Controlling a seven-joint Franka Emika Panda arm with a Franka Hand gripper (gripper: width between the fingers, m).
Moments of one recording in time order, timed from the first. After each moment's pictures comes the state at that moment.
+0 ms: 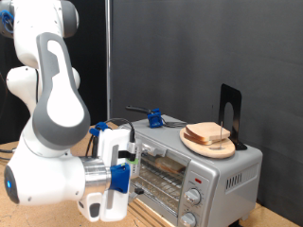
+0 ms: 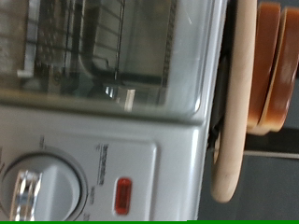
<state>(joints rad) -0.37 0.58 0.04 -1.82 1.25 1.55 -0.20</state>
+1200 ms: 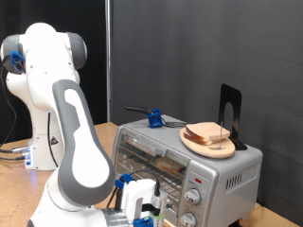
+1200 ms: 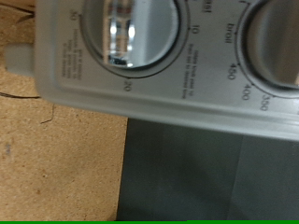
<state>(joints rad) -0.32 0.88 0.07 -1.53 1.29 1.70 -0.20</state>
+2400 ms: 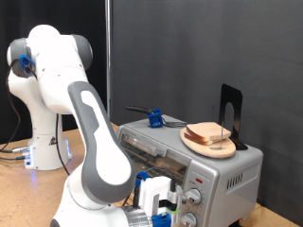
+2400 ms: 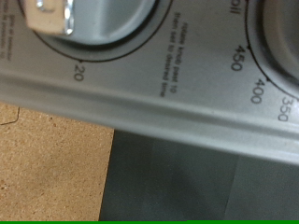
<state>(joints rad) -0.28 0.90 0.09 -1.50 1.29 1.73 -0.23</state>
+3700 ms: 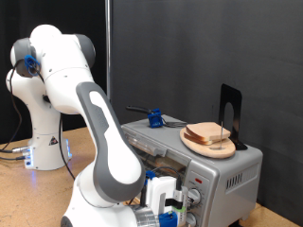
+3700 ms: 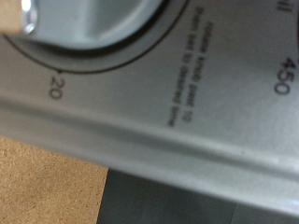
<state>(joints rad) -0.25 0.89 0.10 -1.52 1.30 1.76 -0.28</state>
